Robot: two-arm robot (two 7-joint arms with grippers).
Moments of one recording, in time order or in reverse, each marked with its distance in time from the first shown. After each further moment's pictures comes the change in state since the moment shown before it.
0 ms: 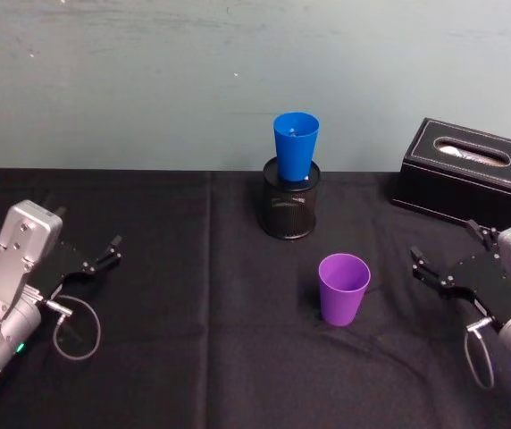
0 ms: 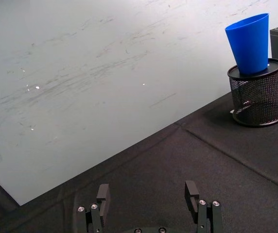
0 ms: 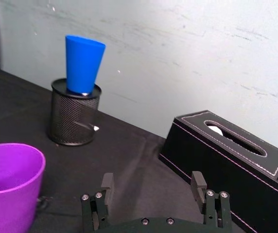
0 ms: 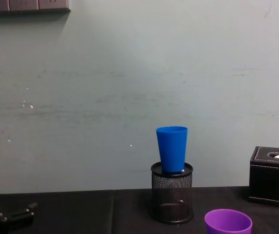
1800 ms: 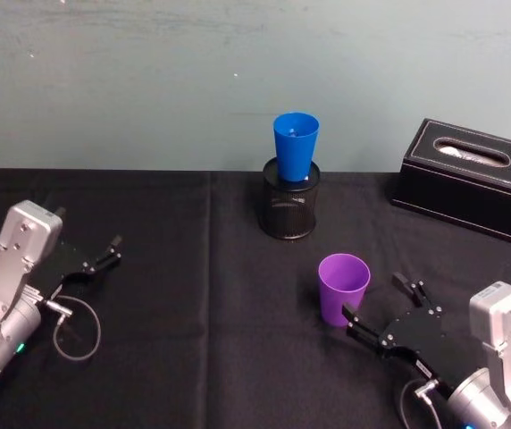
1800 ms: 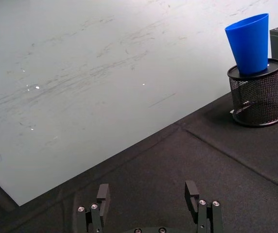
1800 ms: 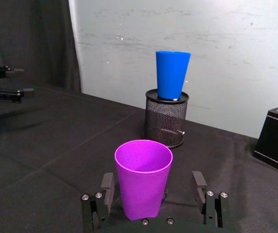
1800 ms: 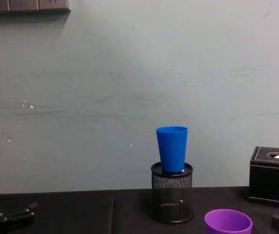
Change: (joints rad) left arm 0.000 0.000 0.000 0.000 0.000 0.000 0.000; right arm -0.155 -0.123 0.043 -0.048 0.055 -0.111 0.226
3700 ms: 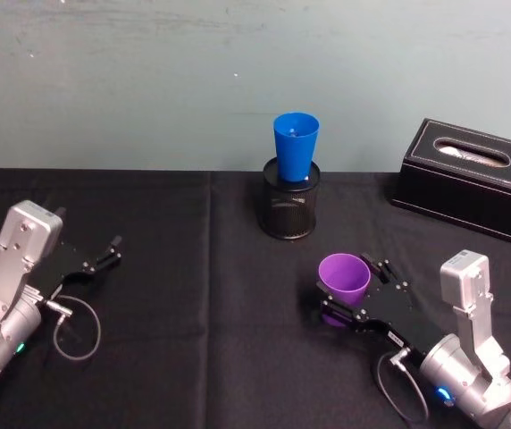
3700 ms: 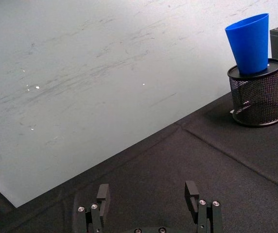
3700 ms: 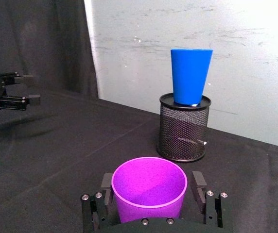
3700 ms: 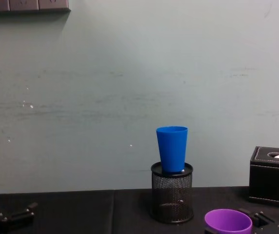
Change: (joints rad) left arm 0.000 0.000 0.000 0.000 0.000 0.000 0.000; right arm 0.173 -0.157 0.060 0.256 -0.025 -0.017 0.242
